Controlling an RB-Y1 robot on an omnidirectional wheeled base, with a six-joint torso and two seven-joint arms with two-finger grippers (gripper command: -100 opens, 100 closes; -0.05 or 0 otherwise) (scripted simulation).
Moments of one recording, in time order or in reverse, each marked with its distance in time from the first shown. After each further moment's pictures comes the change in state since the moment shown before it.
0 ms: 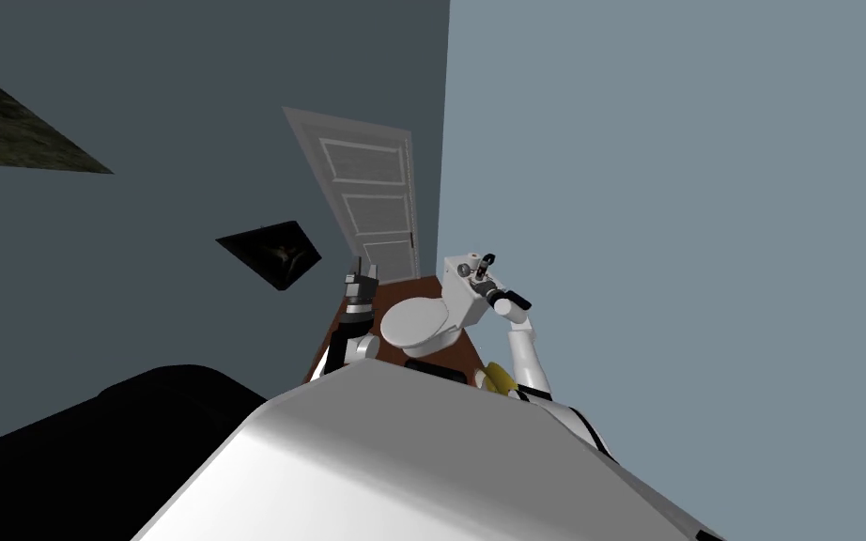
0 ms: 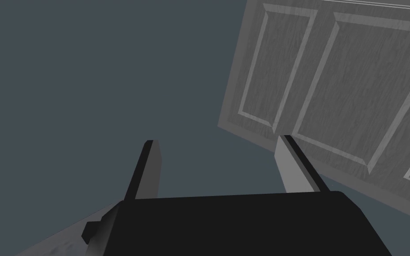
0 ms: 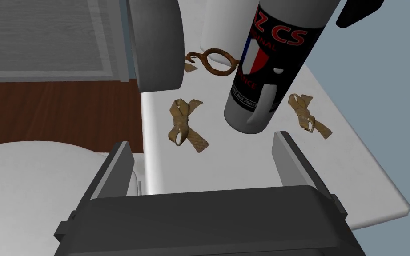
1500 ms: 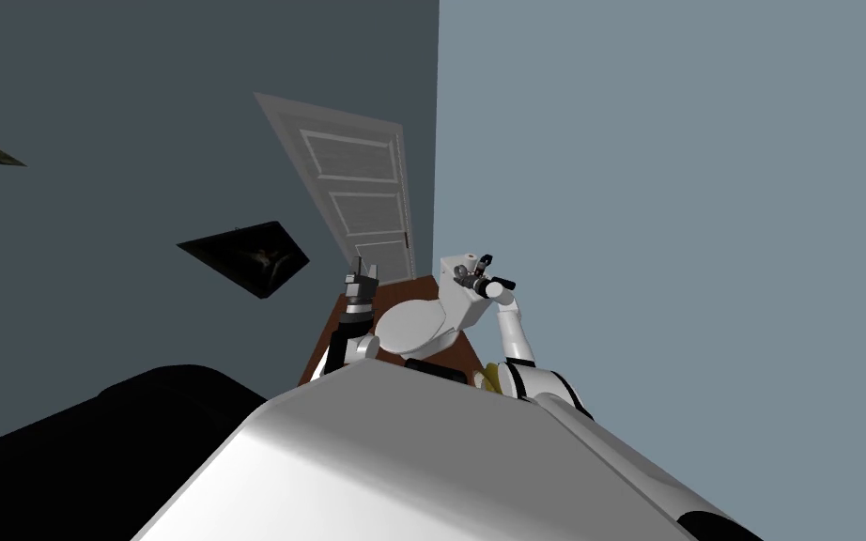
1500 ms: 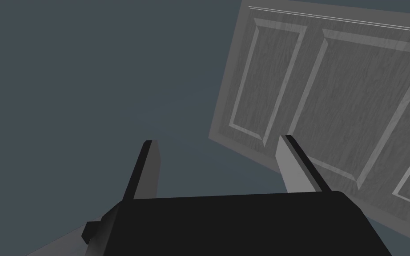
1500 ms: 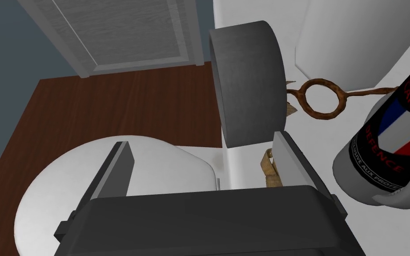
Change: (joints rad) left arm 0.000 0.000 0.000 0.000 0.000 0.000 0.000; right arm -0.212 0.034 0.012 0.146 -0.114 0.264 -0.116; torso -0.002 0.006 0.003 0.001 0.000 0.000
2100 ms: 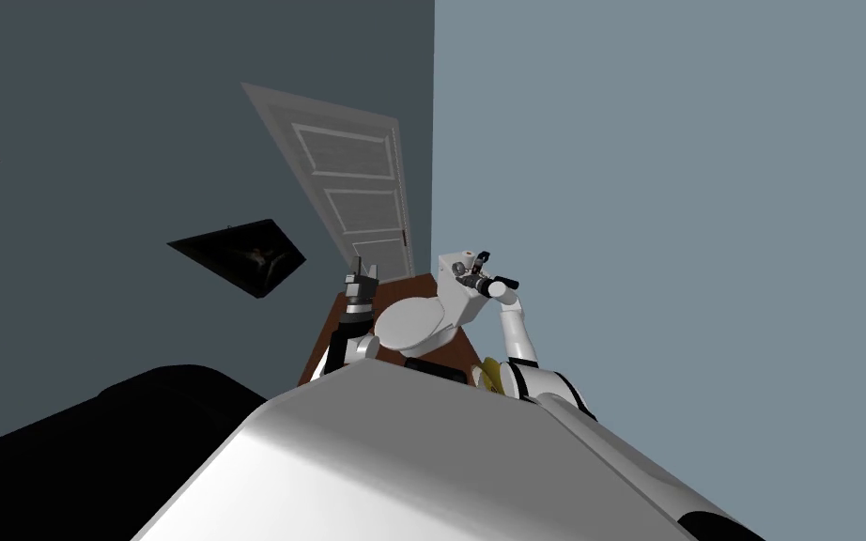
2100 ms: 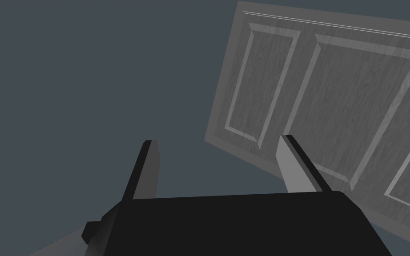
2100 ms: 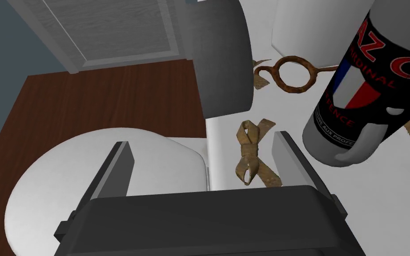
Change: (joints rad) left arm 0.000 0.000 0.000 0.000 0.000 0.000 0.000; right arm 0.000 -0.018 -0.013 -0.016 0.008 0.015 -0.002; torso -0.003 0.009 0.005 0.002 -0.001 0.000
